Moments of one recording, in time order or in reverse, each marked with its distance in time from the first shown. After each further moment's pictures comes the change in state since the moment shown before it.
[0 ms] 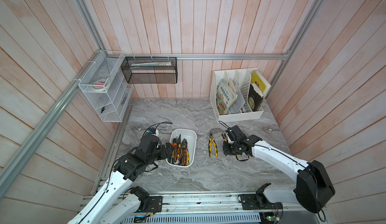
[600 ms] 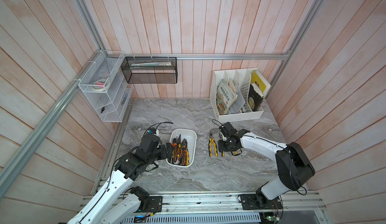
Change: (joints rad) left arm 0.000 0.013 0.000 -0.003 0.000 0.000; right arm -0.013 0.214 0.121 -0.002 0.051 -0.106
